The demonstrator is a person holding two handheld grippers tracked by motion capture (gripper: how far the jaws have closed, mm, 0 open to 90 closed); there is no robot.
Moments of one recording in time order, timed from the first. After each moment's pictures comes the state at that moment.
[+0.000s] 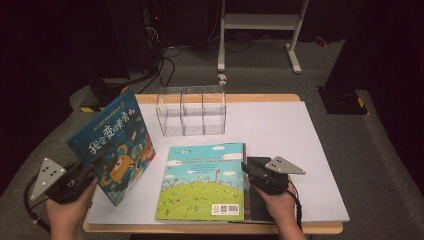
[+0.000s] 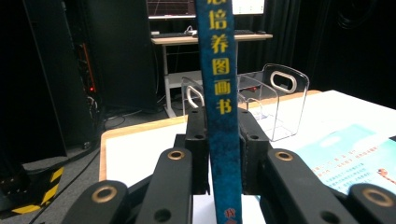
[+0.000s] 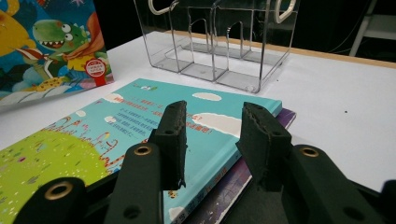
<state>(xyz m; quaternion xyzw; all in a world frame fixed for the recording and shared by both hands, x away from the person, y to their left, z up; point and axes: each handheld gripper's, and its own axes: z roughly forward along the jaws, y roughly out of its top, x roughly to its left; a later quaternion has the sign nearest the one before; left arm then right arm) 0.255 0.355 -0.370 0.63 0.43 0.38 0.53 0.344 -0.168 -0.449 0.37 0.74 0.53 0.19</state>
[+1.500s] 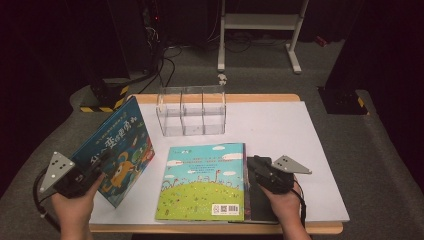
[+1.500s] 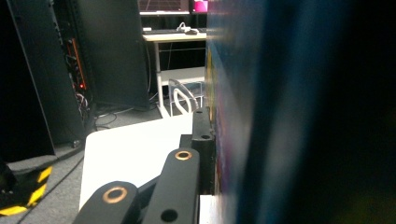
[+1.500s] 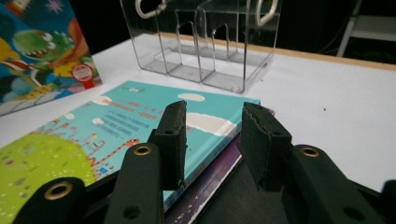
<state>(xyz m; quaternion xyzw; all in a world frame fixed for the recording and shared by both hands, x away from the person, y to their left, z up) 0.269 0.333 -0.359 0.64 0.42 0.37 0.53 0.343 -0.182 -0.443 0.37 0.74 0.53 0.21</state>
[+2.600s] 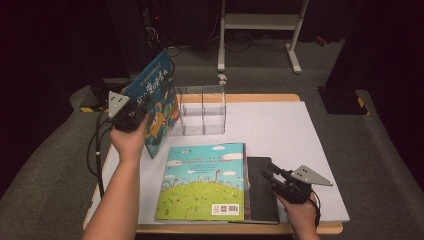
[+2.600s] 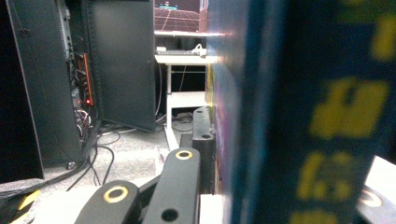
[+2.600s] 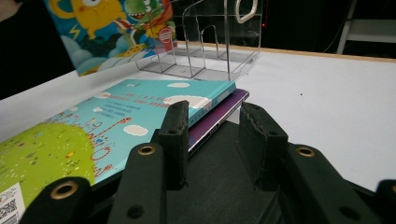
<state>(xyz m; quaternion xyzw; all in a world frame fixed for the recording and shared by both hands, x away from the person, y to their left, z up) 0.442 0.253 -0.343 0.58 0.46 0.40 0.55 0.326 -0.225 -0.459 0.38 0.71 0.56 0.20</state>
